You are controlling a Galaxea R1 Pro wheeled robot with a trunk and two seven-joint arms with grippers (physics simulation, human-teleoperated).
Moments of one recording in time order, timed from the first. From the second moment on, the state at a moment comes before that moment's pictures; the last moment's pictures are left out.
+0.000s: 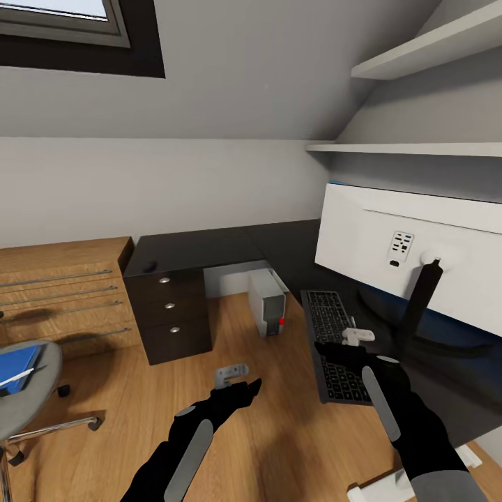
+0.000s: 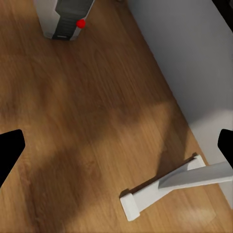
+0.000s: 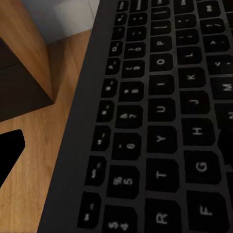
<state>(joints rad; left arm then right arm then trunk) -0.33 -0.15 -0.31 -1.16 0.52 0.42 0.10 -0.48 -0.08 0.02 -1.27 -0.26 0.67 0.01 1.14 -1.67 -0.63</state>
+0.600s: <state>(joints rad) -0.33 -0.15 -0.31 -1.16 0.52 0.42 0.10 -0.48 -0.08 0.02 -1.27 -0.26 0.67 0.01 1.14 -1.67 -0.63</state>
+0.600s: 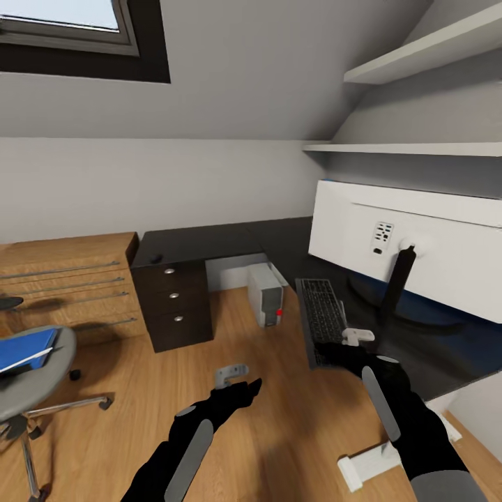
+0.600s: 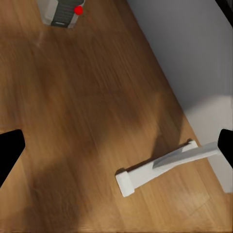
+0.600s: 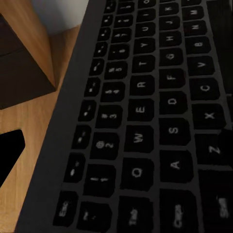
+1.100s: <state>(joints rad) -0.33 -0.15 -0.31 -1.16 0.52 0.42 0.10 -0.48 -0.08 0.02 -1.27 -0.26 0.67 0.01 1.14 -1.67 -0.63</state>
